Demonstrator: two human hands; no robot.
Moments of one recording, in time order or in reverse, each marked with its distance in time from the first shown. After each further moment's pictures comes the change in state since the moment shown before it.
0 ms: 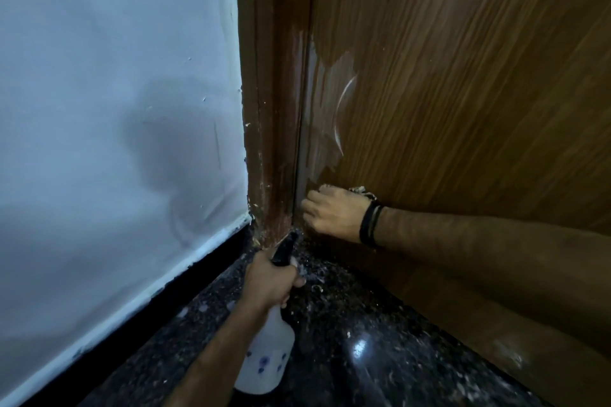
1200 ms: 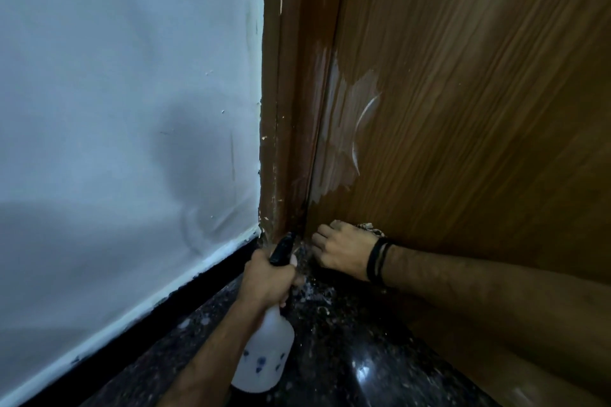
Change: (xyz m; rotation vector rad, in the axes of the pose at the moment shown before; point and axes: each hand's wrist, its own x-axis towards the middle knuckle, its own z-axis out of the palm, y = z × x) left_hand 0.019 0.012 -0.012 -0.043 0.090 0.084; right_hand 0.006 -0.024 0.017 0.098 -0.152 -0.020
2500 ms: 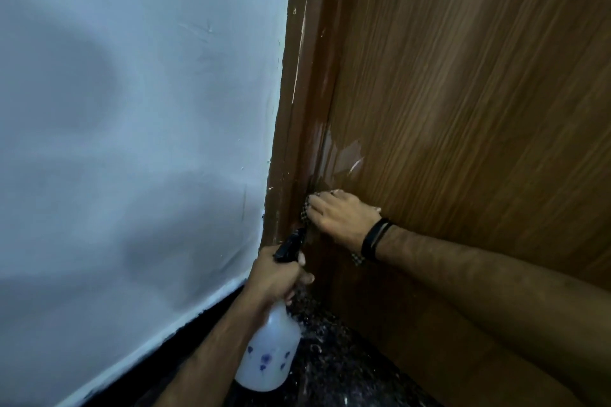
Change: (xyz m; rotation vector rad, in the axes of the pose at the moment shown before) left_hand -0.030 0.075 -0.024 -0.233 -0.187 0.123; right_hand -0.010 0.075 -0.108 -0.057 0.199 0.265
